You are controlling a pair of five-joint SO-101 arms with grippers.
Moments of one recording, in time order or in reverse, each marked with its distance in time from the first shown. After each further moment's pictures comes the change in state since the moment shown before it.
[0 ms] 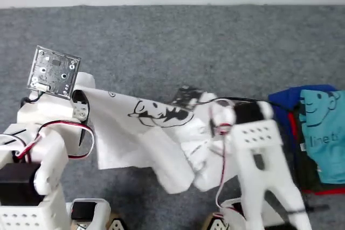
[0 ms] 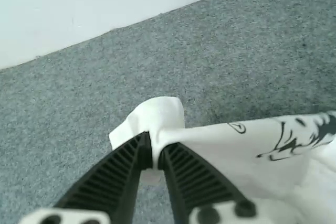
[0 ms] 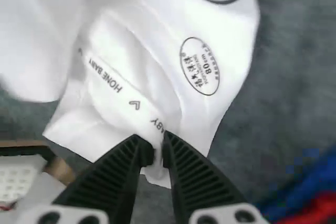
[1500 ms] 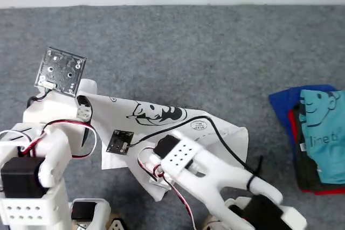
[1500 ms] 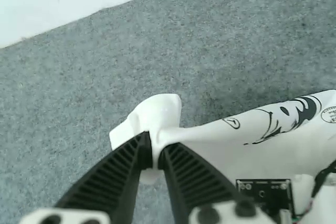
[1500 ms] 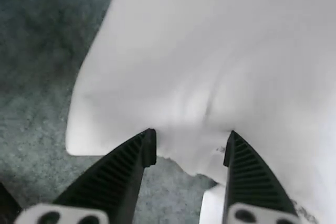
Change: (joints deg) left arm 0.0 0.1 3.7 0.7 0.0; right arm -40.8 19.1 9.1 -21.4 -26.7
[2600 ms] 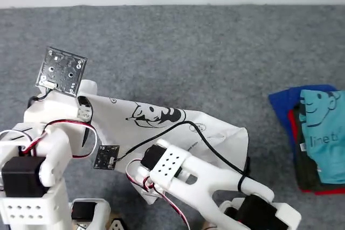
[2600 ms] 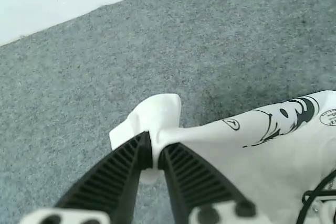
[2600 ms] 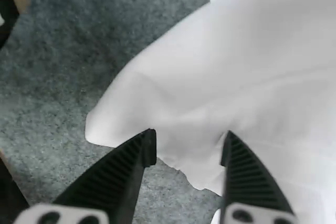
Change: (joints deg) left arm 0.0 0.0 0.4 0.0 0.0; right arm -7.5 1.4 -2.2 0.5 0.4
